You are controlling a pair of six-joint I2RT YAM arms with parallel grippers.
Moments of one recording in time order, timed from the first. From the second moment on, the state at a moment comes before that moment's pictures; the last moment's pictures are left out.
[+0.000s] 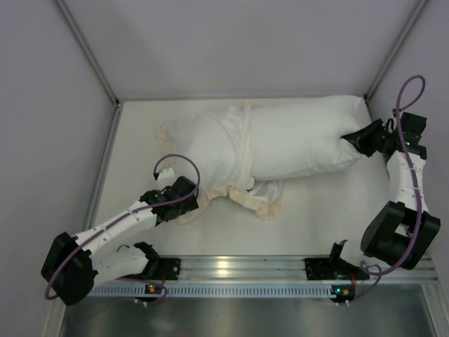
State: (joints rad) left arm -0.68 1.06 0.63 -0.71 -0.53 -0.97; right arm -0.43 1.37 1.15 -0.51 -0.63 0.60
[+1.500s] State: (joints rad) left arm -0.62 0.79 1.12 -0.69 -0.67 -0.80; right arm -0.48 1.38 1.13 -0.21 -0.76 0.84
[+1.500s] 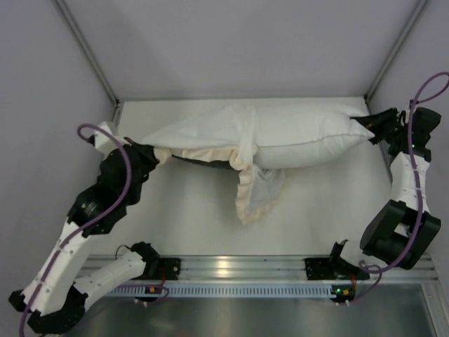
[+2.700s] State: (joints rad) left arm -0.80 0.66 1.76 -1.10 -1.36 -0.33; right arm -0.60 1.53 1.24 0.04 -0.88 1.06
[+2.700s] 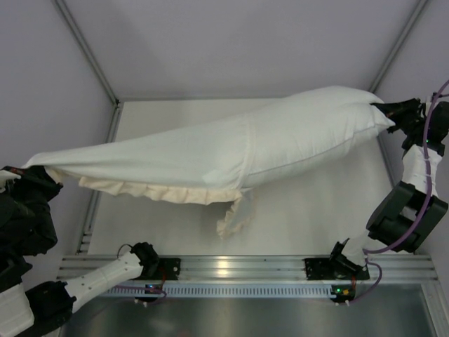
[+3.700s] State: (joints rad) left arm -0.93 0.57 1.85 -0.84 -1.36 0.11; right arm -0.60 1.59 1.36 0.04 -0.90 1.07
